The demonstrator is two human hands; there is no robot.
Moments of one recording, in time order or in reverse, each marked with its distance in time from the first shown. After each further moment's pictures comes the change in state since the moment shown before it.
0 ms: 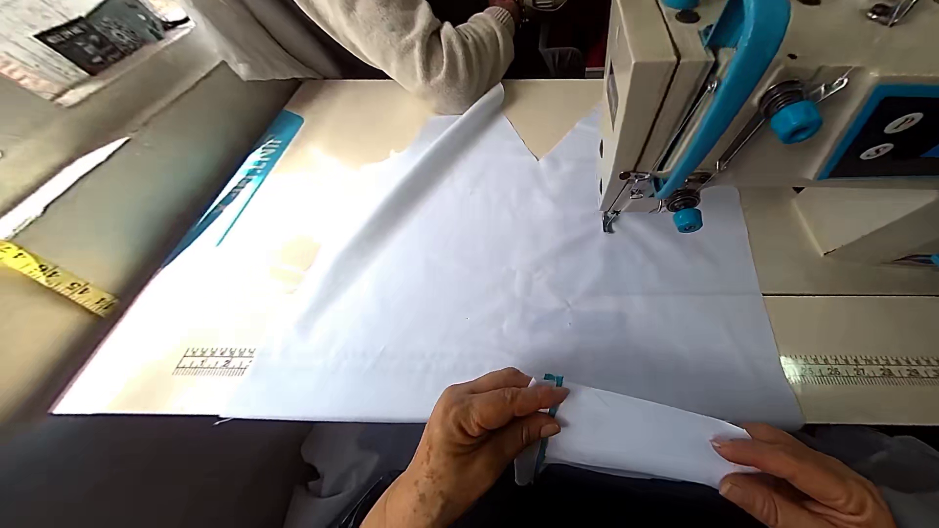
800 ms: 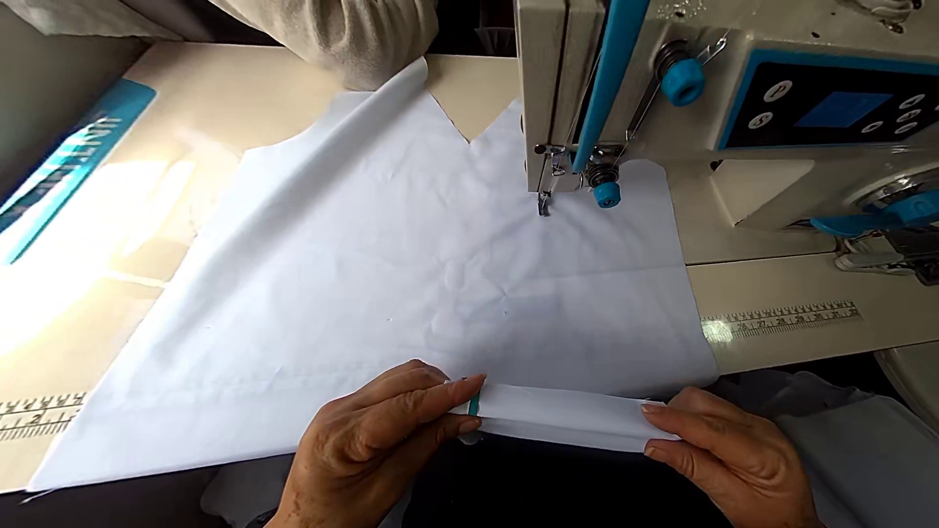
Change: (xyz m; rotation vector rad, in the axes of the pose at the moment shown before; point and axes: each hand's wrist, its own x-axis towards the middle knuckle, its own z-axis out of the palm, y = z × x) left_hand 0.004 0.003 -0.015 0.153 0.000 0.045; right_hand 0.001 0.004 0.005 -0.194 0.088 -0.254
